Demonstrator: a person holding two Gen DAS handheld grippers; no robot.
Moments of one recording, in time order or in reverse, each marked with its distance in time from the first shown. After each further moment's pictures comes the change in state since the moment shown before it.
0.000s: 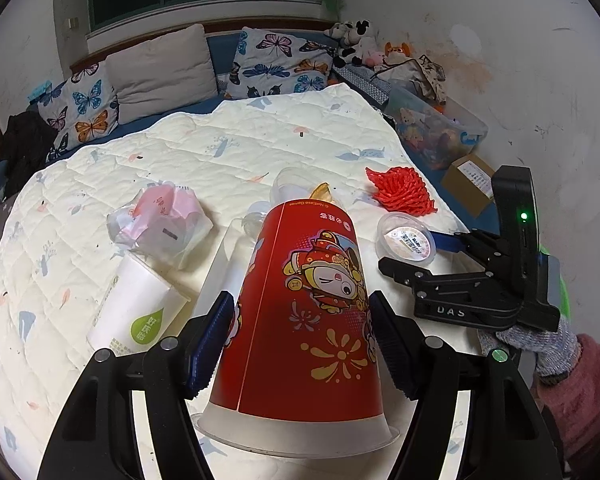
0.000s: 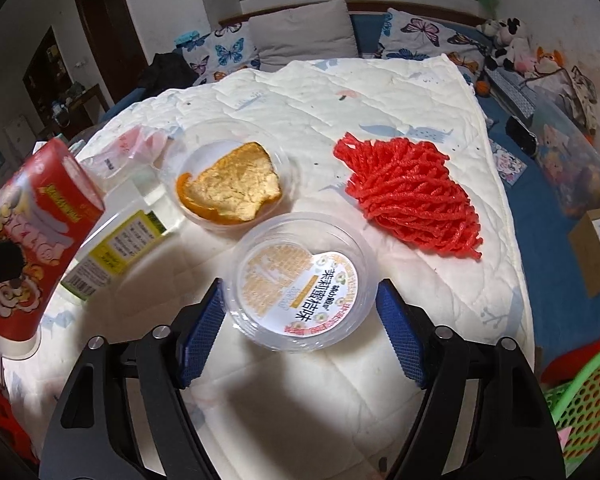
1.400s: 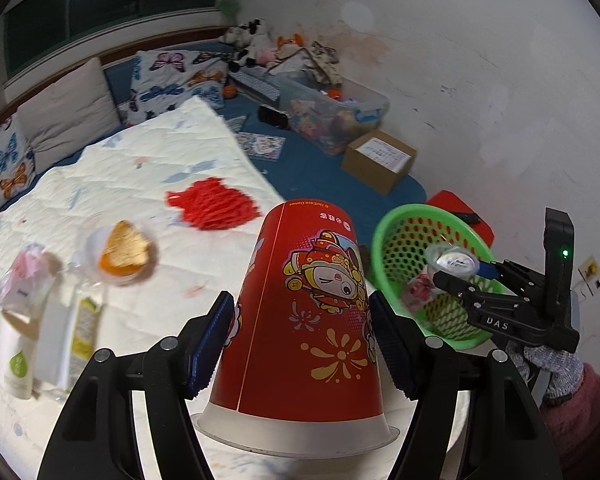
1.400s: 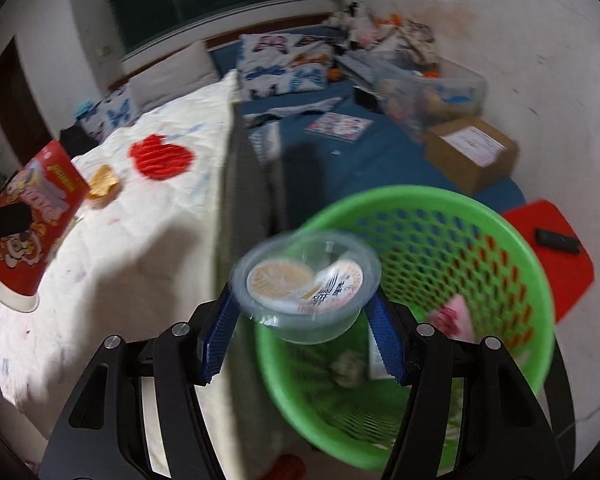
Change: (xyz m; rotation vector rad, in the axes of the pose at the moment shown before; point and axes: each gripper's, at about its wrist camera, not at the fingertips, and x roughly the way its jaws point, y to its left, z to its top) left arm 0.005 -0.169 0.005 0.215 -0.007 -0.222; right arm -0.180 -0.138 -0.150 0.339 -0.106 -0.282
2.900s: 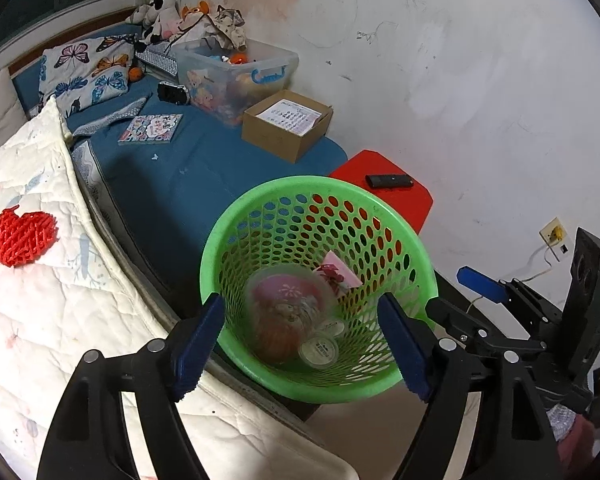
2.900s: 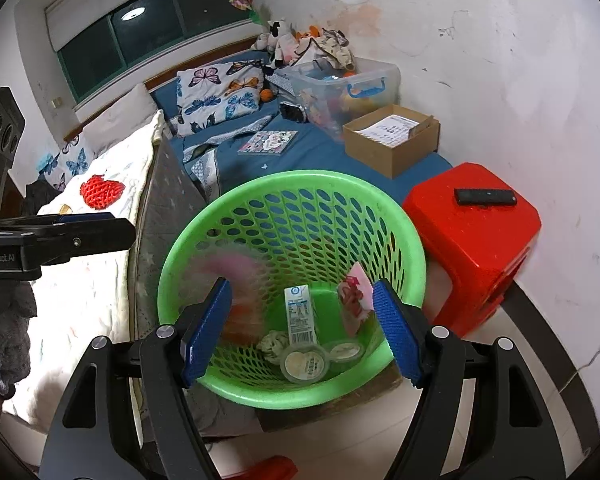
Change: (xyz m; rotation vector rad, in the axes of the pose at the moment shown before) left arm 0.102 -0.146 0.023 0.115 0.116 -0.206; right arm -0.068 -0.091 -0.048 0.170 -0.082 -0.104
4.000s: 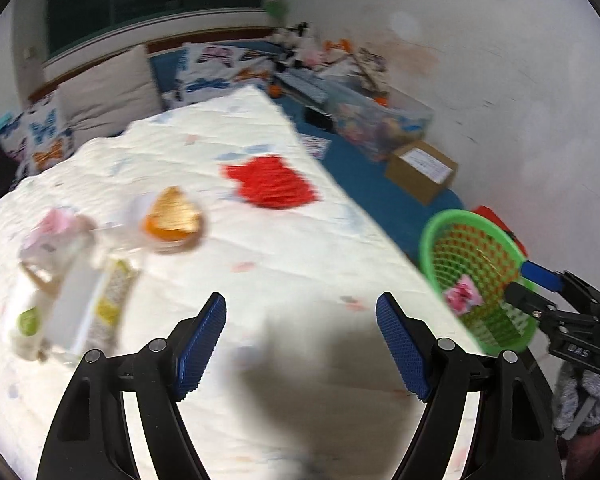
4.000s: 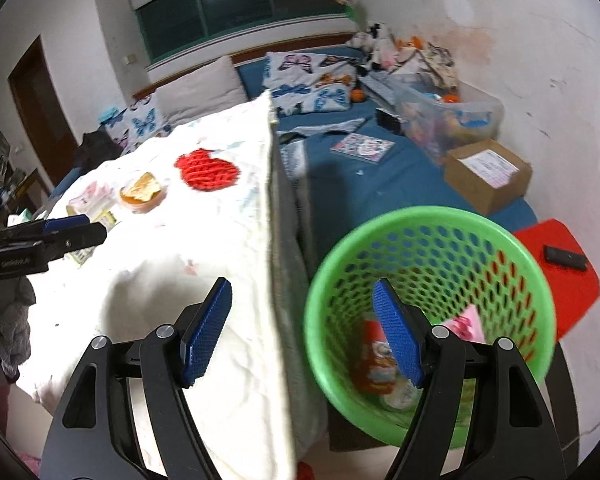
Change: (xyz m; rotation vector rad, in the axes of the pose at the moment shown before) left arm -0.129 0.161 -0.088 -0.244 -0.158 0.351; right arm 0.026 0.141 0.023 -0.227 0.018 0.195
